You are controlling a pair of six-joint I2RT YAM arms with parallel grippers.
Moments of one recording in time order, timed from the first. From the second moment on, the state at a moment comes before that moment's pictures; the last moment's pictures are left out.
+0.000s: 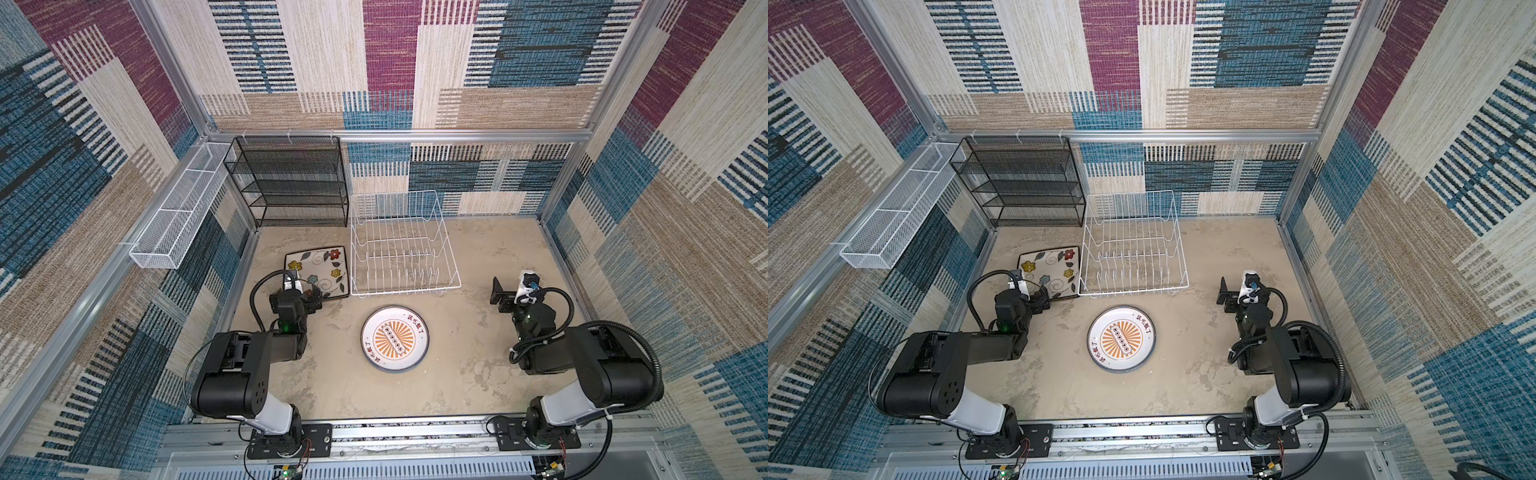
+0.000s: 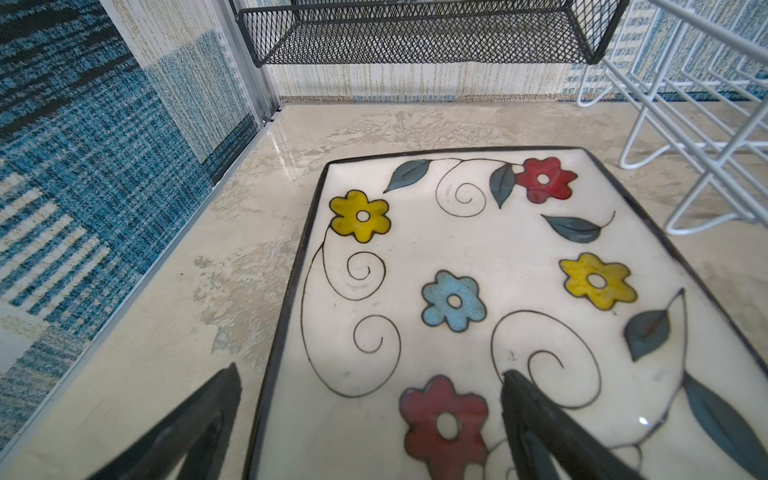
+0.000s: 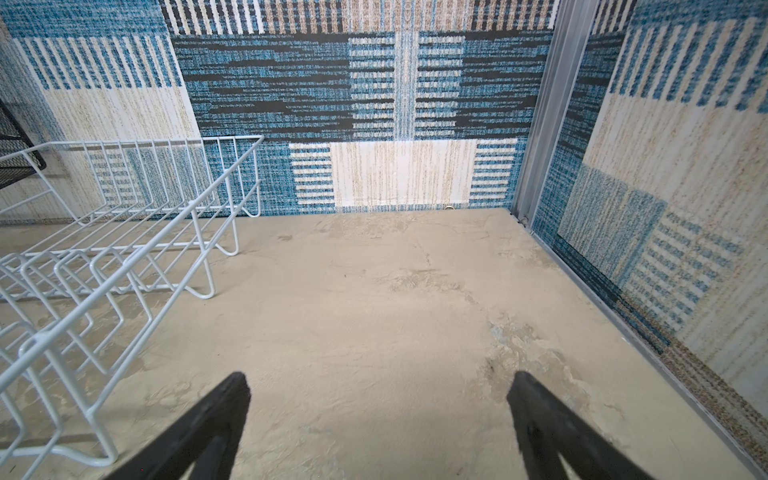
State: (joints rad) left arm -0.02 1.54 0.40 0.77 -0.26 -0.01; right arm 0.01 1.54 0.20 1.28 0.06 0.02
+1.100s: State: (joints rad) left arm -0.02 1.54 0.41 0.76 -0.25 -0.01; right arm 0.00 1.54 0.20 1.27 0.04 0.03
